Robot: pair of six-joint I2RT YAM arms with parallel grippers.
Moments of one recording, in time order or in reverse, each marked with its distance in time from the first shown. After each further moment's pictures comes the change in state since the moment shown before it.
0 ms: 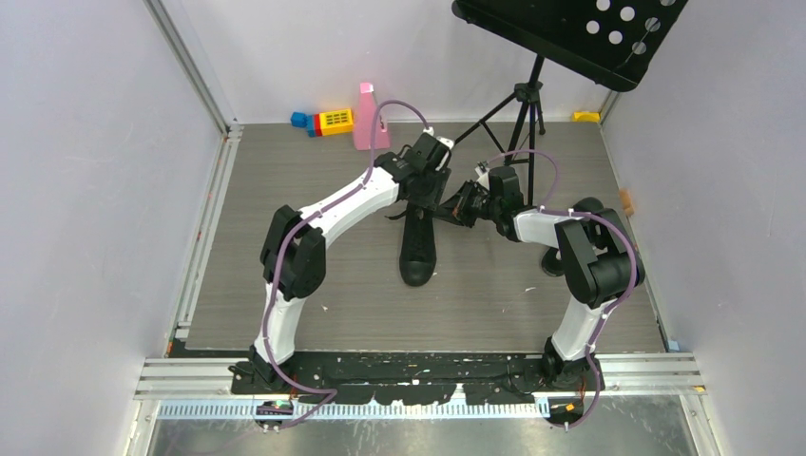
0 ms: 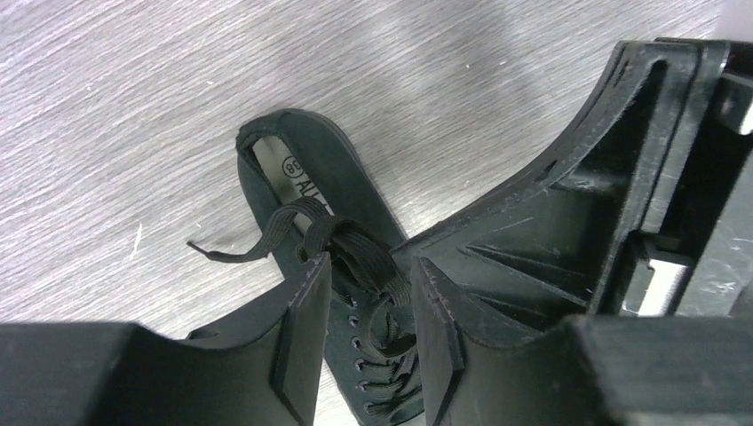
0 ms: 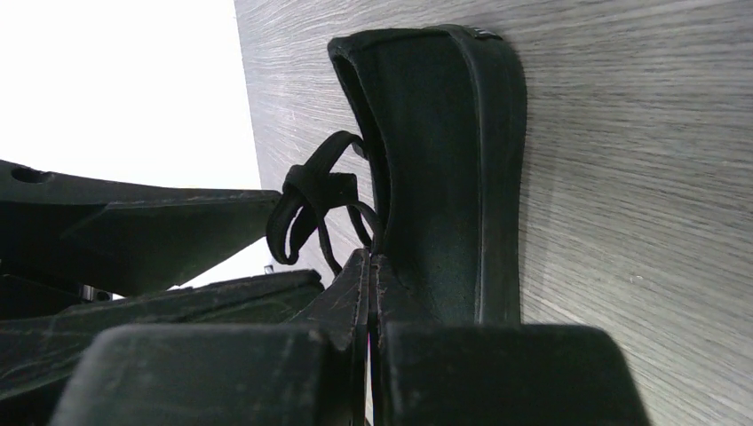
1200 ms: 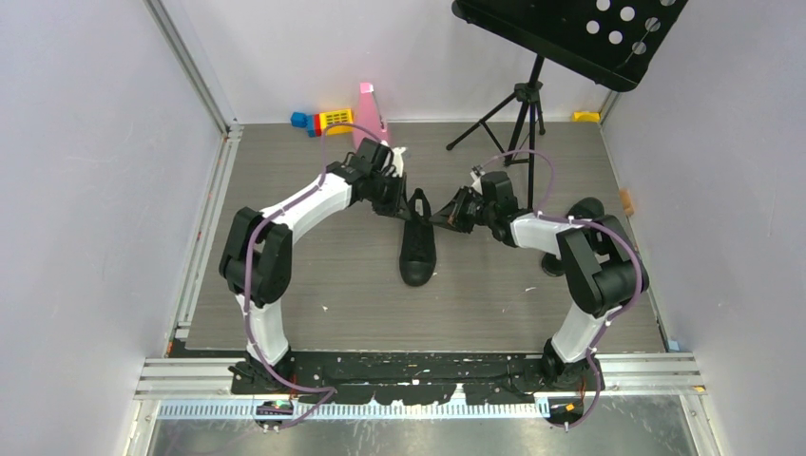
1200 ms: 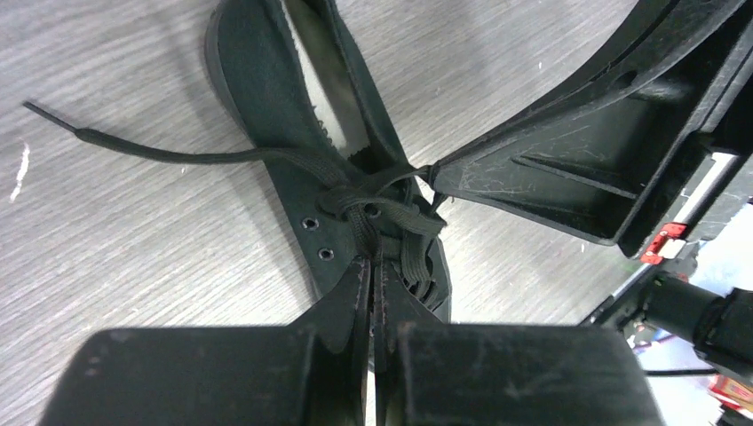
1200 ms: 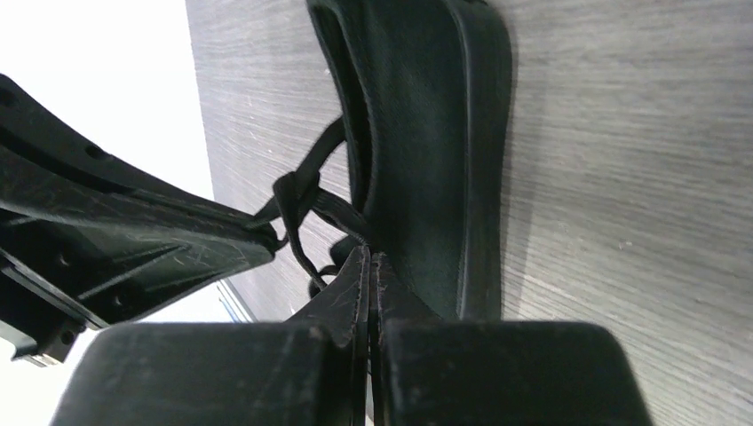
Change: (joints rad) left arm 0.208 -0.187 -0.373 0.175 0.462 -0.070; right arm 0.052 -0.055 -0.017 -0.072 0.106 -0.084
